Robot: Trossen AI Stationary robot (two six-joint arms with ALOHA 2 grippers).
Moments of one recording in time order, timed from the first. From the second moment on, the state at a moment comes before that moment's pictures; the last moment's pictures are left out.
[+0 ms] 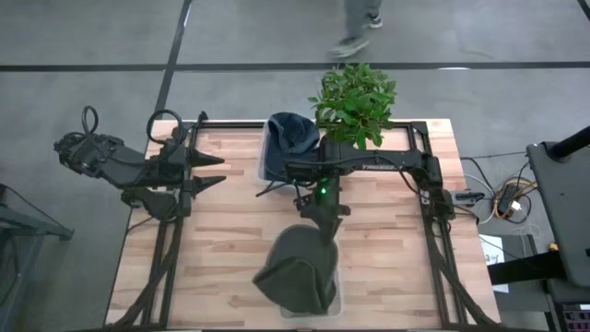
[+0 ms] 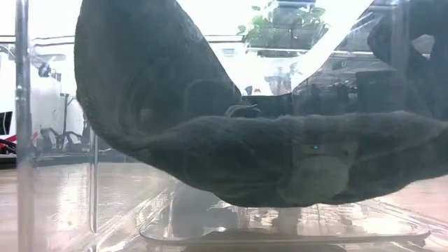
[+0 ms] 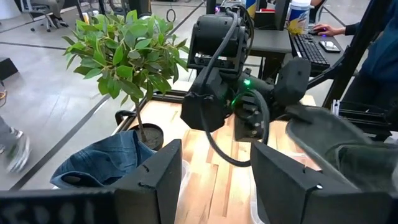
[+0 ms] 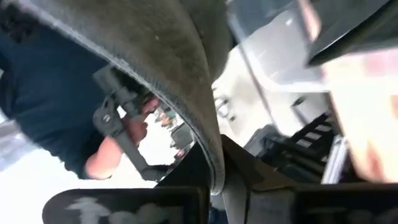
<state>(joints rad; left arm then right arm) -0.47 1.01 1.60 -0.94 -0.65 -0.27 -0.01 2.07 2.12 -1.53 -1.23 0.56</state>
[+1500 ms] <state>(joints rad) -0.47 1.01 1.60 -0.94 -0.65 -0.29 -0.02 2.04 2.12 -1.57 -1.15 0.70</state>
